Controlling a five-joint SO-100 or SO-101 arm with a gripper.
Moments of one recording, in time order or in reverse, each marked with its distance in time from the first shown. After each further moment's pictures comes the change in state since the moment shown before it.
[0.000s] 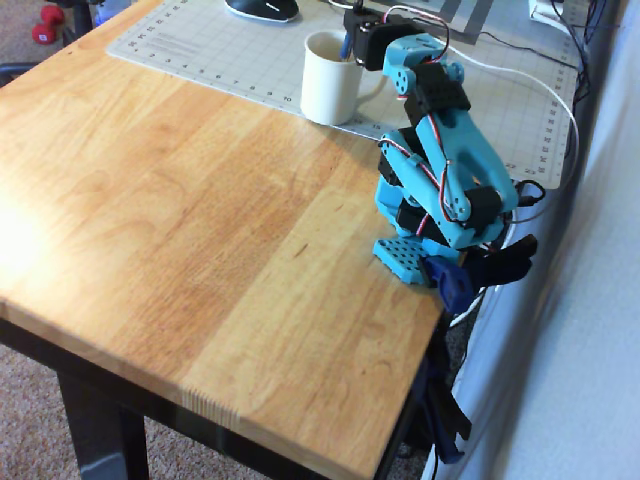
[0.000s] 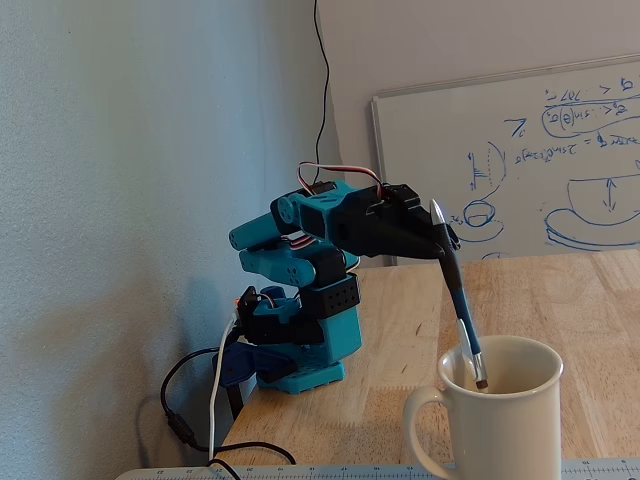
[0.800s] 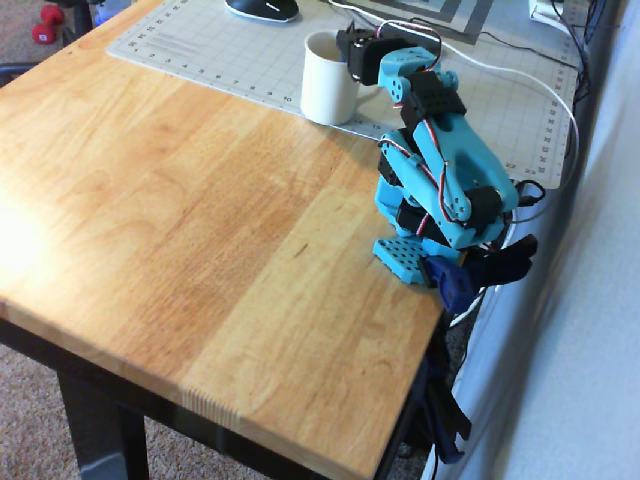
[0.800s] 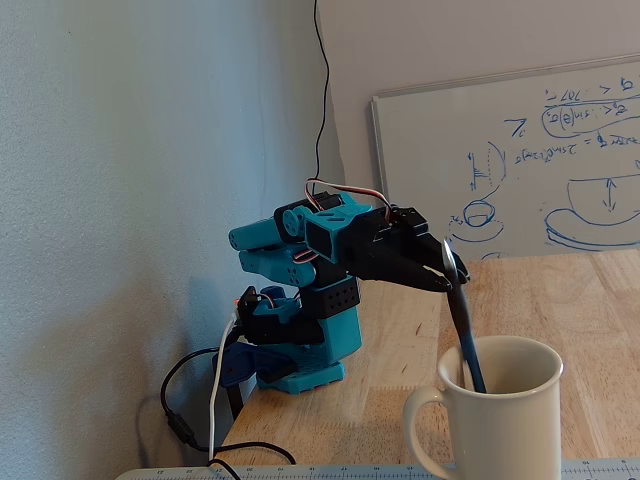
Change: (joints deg) arm -0.3 0.1 4.7 0.0 -0.7
